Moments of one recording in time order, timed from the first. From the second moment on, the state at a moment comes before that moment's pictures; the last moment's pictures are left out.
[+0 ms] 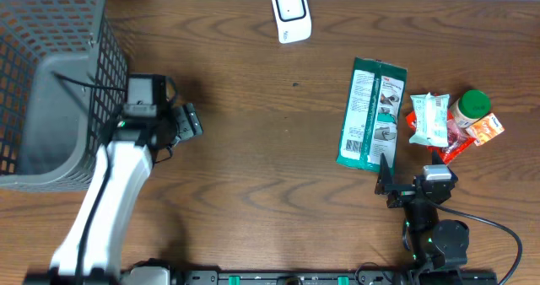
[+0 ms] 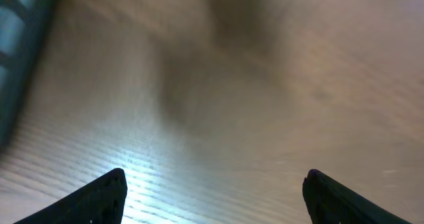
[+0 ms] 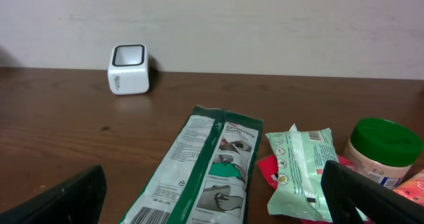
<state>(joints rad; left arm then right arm) -0.04 1.33 0.97 -0.69 0.02 -0.41 0.10 0.01 0.01 -0.07 0.03 0.02</state>
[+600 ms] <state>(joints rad) -0.03 0.46 0.97 -0.76 0.02 -0.41 0.10 0.01 0.01 -0.07 0.03 0.02</state>
